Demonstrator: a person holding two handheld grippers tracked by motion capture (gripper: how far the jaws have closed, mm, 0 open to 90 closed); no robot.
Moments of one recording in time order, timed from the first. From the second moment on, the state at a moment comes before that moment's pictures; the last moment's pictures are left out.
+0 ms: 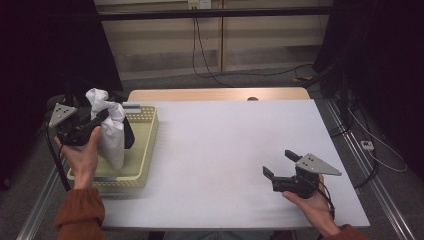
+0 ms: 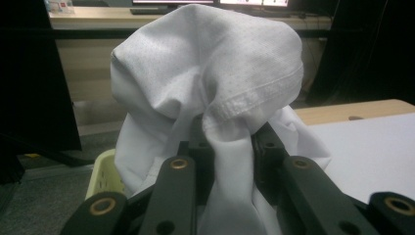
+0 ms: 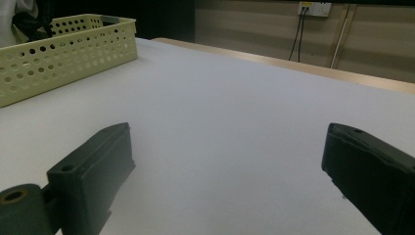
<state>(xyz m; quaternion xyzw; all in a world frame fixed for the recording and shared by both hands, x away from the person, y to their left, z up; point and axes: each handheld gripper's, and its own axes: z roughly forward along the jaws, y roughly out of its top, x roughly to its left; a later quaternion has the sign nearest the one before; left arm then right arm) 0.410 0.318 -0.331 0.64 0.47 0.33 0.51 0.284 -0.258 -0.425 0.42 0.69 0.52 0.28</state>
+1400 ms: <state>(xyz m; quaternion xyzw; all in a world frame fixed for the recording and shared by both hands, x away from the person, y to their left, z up) 0.381 0.301 -0.290 0.59 0.41 0.38 0.58 0.284 -0.259 -0.425 0.42 0.69 0.52 0.28</state>
